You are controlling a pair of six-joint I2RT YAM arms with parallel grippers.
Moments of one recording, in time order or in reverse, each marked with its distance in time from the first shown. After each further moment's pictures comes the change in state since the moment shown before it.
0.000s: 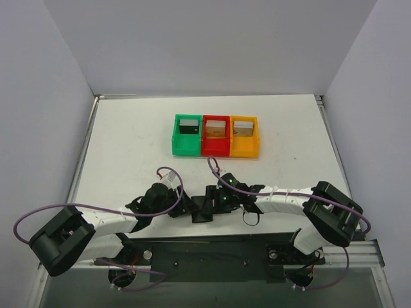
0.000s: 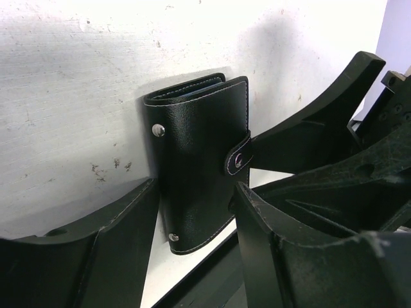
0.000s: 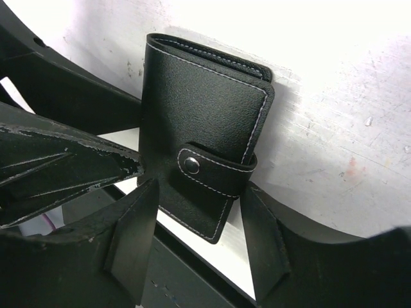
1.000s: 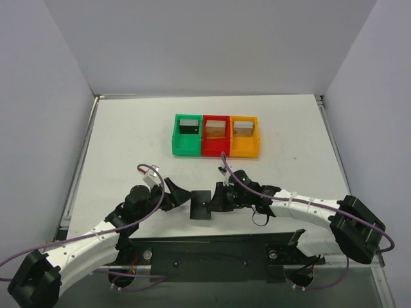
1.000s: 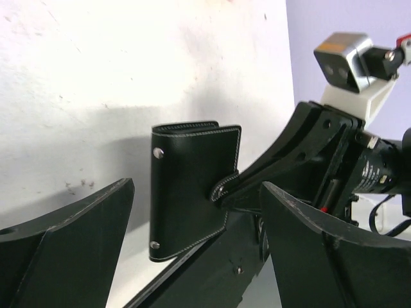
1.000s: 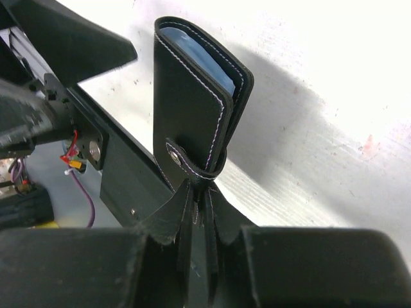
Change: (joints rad) left arm 0.063 -0.428 -0.040 -0.123 -0.047 0.010; right arm -0.038 -0.198 -0.047 -0.014 -0.074 -0.018
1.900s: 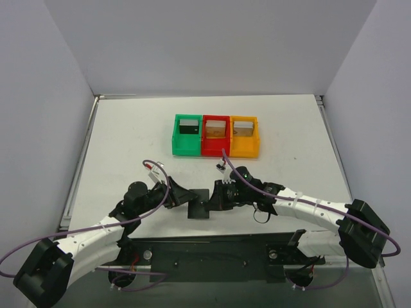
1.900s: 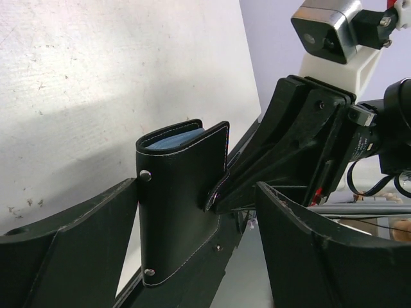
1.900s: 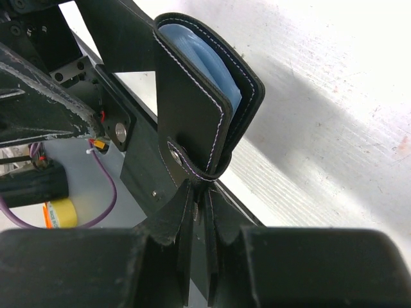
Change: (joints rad) left arm 0.089 0.116 -0.021 0.245 0.253 -0.005; right arm -0.006 -0.058 0.055 -0.085 -0.077 -0.040
